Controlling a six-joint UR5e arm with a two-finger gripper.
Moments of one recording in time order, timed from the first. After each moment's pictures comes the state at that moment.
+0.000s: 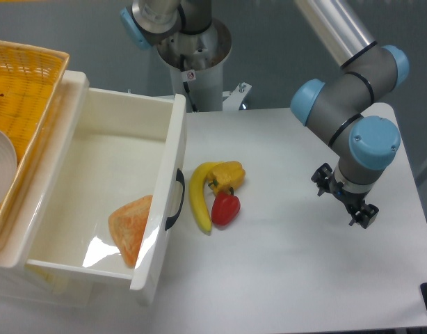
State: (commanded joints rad) arm 2.71 -2.13 -1.40 -1.18 1.62 1.55
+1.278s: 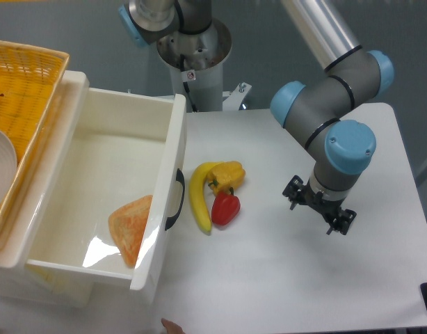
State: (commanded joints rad) arm 2.64 -2.10 -1.44 -1.18 1.44 1.10
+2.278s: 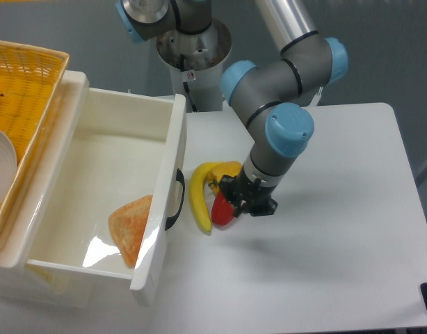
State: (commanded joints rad) arm 2.52 -1.93 -1.58 -1.27 1.21 0.93
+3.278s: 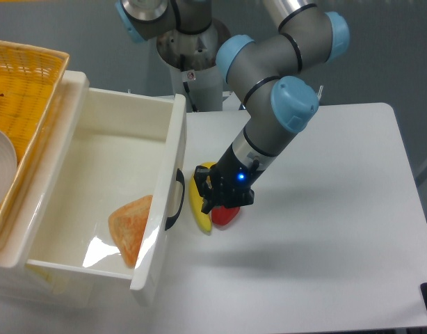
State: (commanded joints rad) arm 2.52 -1.89 -1.58 -1.29 1.01 0.73
